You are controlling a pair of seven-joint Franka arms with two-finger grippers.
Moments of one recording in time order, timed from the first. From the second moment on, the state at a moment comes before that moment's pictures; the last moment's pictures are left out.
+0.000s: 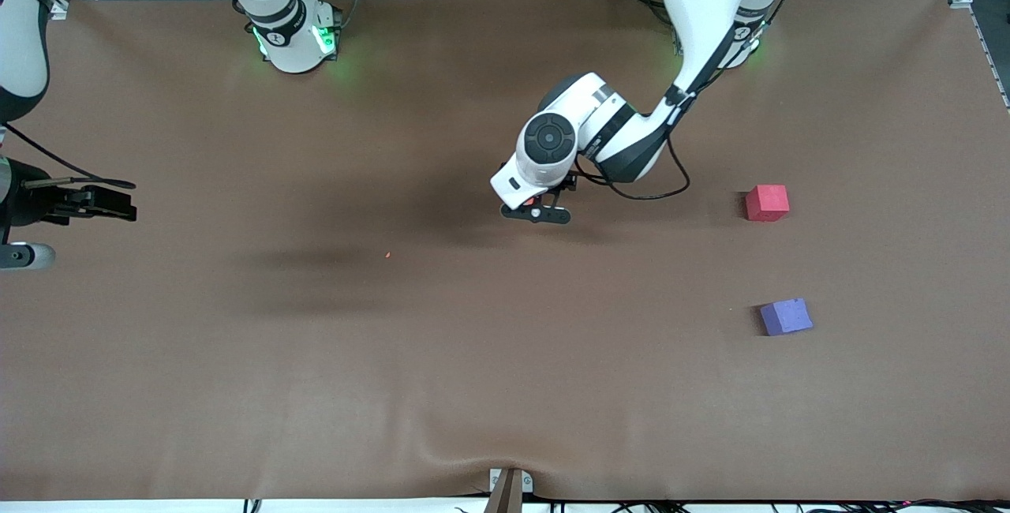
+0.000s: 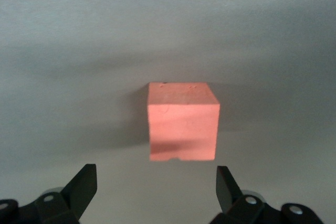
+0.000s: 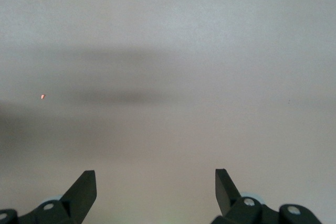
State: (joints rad) left arm -0.50 0.61 -0.35 -1.69 0.00 2.12 -0.68; right arm -0.07 0.28 0.02 -1.35 -0.05 1.47 -0.11
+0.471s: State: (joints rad) left arm -0.52 0.70 -0.34 -1.70 0.04 2.26 -0.71; right arm -0.07 0.24 0.03 -1.37 -0.05 1.46 -0.11
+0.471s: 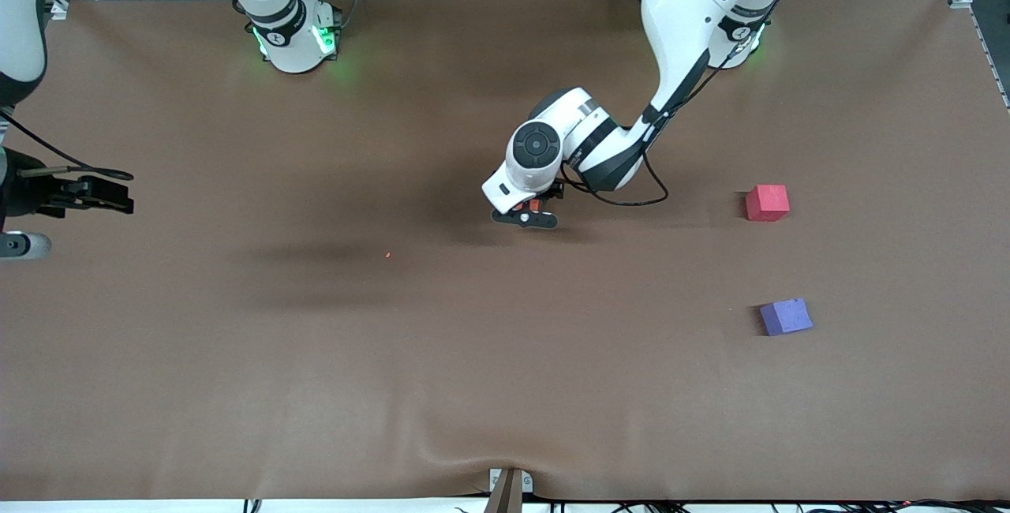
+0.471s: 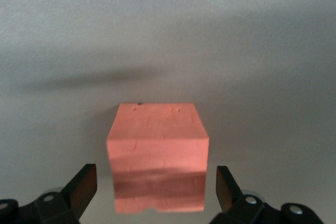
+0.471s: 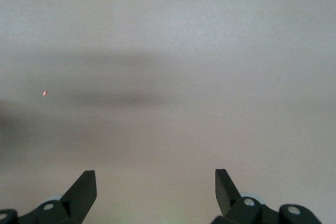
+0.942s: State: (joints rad) left arm -0.52 0.72 -0.34 -1.70 0.09 2.30 -0.71; right arm -0.07 0.16 0.03 -1.52 -0.05 1.47 -0.11
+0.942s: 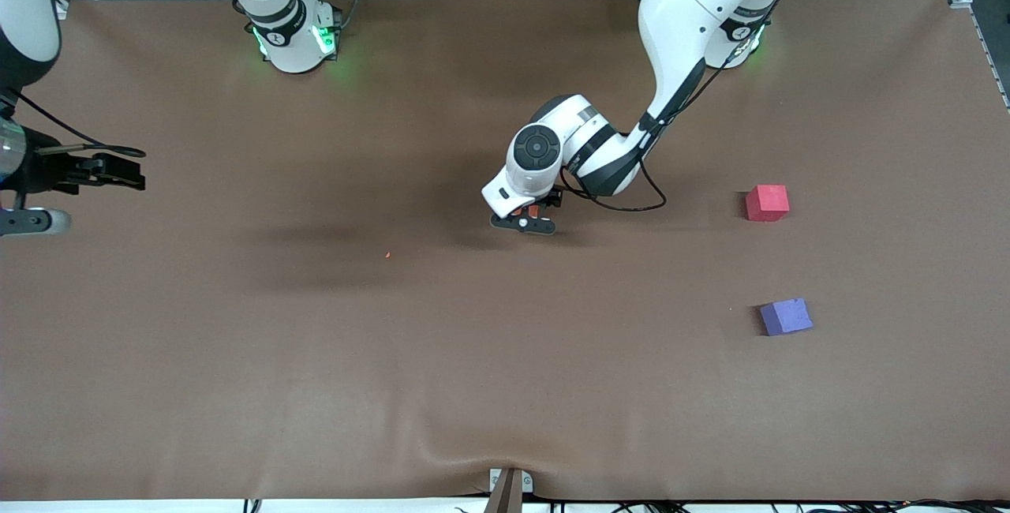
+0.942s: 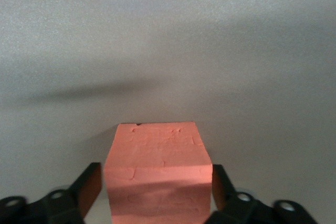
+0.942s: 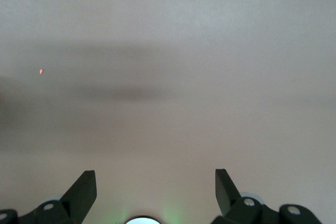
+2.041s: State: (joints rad) left arm -0.03 0.67 -0.32 -1.66 0.19 2.19 -0.64; right arm -0.07 0.13 0.01 -1.57 -0.01 1.55 -0.11
